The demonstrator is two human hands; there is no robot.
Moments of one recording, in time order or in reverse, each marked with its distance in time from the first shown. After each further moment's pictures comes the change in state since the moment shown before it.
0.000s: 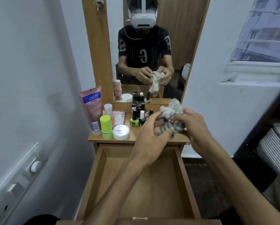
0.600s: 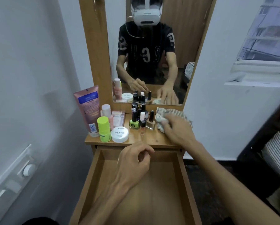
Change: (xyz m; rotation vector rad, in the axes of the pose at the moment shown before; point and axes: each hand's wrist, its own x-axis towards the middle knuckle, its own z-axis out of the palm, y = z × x) left_hand -0.019 -0.081 -0.015 0.424 0.186 0.215; right_hand 0.087 0.082 0.000 -1.177 -0.004 -0.388
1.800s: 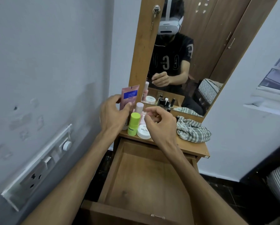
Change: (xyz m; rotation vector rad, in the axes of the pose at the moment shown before) left_hand 0.073 -0.049 -0.134 0.038 0.501 -0.247; right_hand -0.035 -0.187 -0.009 0.602 0.244 -0.083
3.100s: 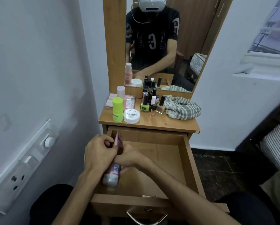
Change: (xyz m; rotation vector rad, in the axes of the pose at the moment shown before) left_hand -0.121 -0.048 -0.012 0.366 -0.356 -0.171; right_hand -0.088 0.050 0.053 0.038 -0.949 0.774
